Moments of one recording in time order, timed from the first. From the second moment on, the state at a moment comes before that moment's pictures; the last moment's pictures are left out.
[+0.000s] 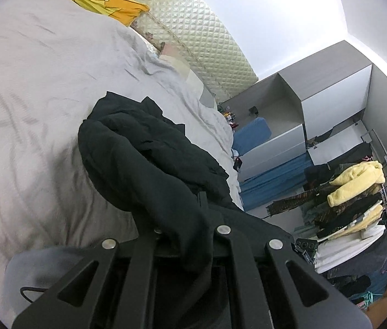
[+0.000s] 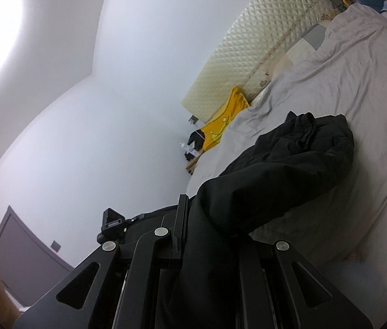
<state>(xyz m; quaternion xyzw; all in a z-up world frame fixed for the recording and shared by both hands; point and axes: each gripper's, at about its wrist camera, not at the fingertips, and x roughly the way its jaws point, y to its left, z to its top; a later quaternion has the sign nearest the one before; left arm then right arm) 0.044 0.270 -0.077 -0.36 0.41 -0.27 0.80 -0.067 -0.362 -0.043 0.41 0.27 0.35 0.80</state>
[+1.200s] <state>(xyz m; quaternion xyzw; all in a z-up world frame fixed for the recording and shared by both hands) 0.246 0.252 -0.107 -0.29 0.53 -0.12 0.79 0.184 -0.403 -0.135 0.52 0.38 0.17 0.75</state>
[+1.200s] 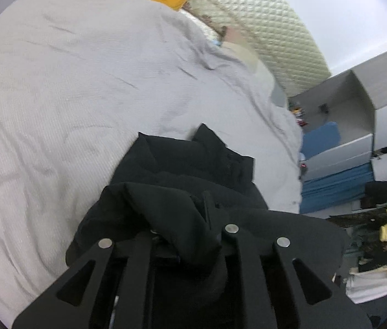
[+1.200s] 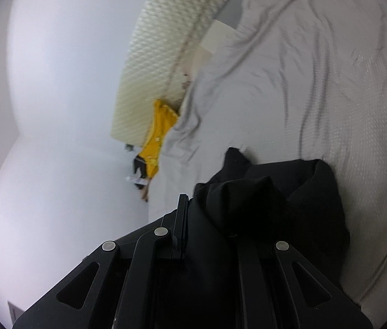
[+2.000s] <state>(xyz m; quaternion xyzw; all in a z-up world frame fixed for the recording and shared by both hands) 0.328 0.231 -0.188 -0.30 0.60 -0.08 0.74 0.262 -0.406 -0.238 0.54 0.44 0.17 0.69</state>
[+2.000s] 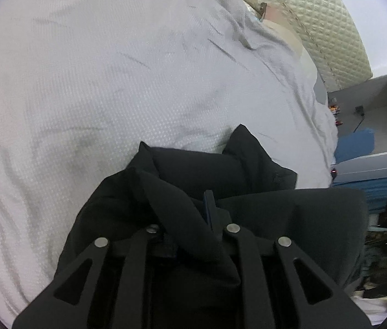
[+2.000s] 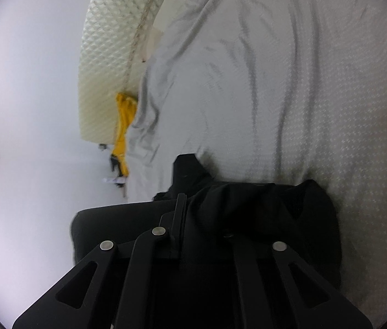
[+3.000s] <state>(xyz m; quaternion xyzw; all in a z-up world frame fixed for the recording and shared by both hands) 0.208 0.090 -0.086 -0.03 0.39 -0.16 0.90 0.158 -0.247 -0.073 0.14 0.36 0.12 0.92</state>
